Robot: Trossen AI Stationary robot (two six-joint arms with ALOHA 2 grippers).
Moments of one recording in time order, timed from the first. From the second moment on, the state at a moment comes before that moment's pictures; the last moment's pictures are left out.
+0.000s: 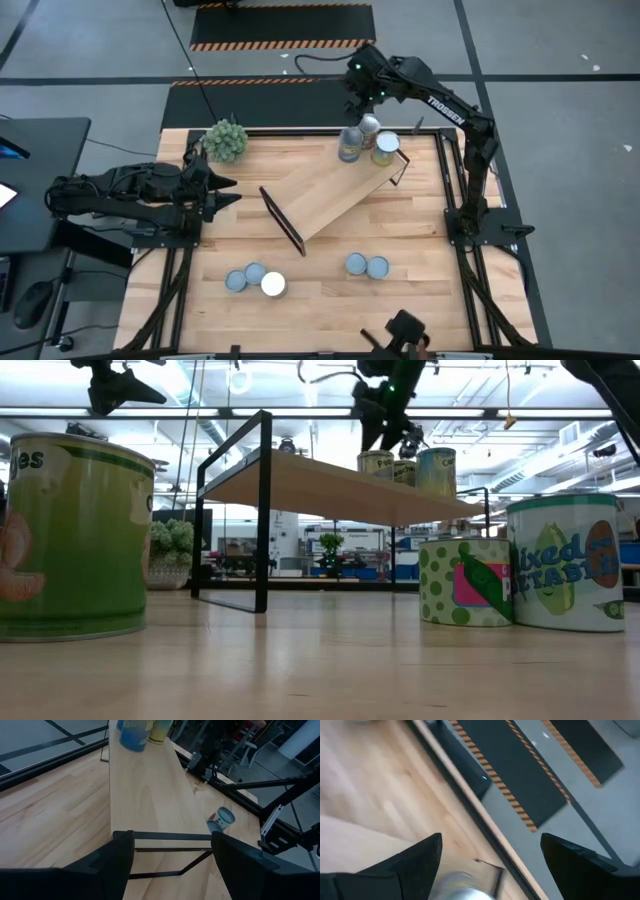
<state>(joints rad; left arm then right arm) -0.06 0.55 0.81 -0.69 -0.28 -0.59 -0.59 1.90 2.19 -1.22 0.16 -0.07</state>
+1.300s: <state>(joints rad) -0.10 0.57 0.81 -0.78 0.09 -0.57 0.11 1.90 2.19 -1.06 0.16 0.16</state>
